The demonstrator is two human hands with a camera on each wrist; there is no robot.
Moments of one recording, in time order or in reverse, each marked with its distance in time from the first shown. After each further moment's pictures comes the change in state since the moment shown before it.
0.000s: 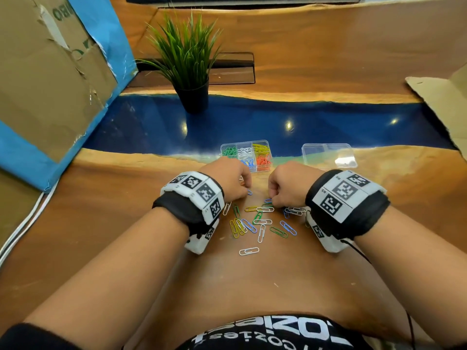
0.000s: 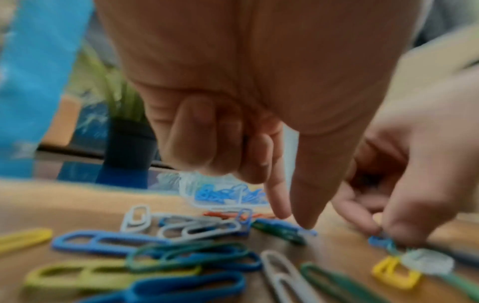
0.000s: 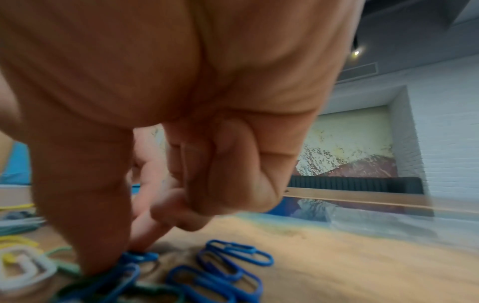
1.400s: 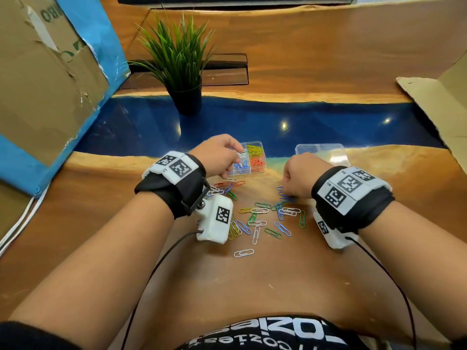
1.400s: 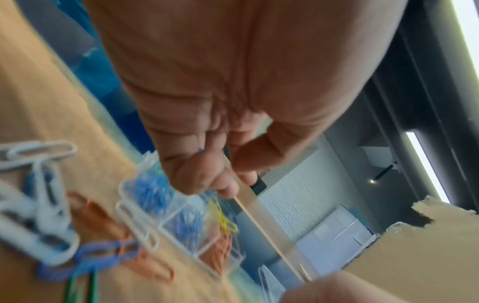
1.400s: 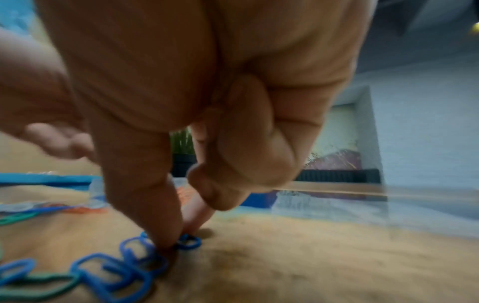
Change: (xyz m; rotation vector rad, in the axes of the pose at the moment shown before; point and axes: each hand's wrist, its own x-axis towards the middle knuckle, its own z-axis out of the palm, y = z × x) left_hand 0.013 -0.001 -0.023 -0.833 0.070 -0.166; right_hand 0.006 0.028 -0.002 -0.038 0.086 0.234
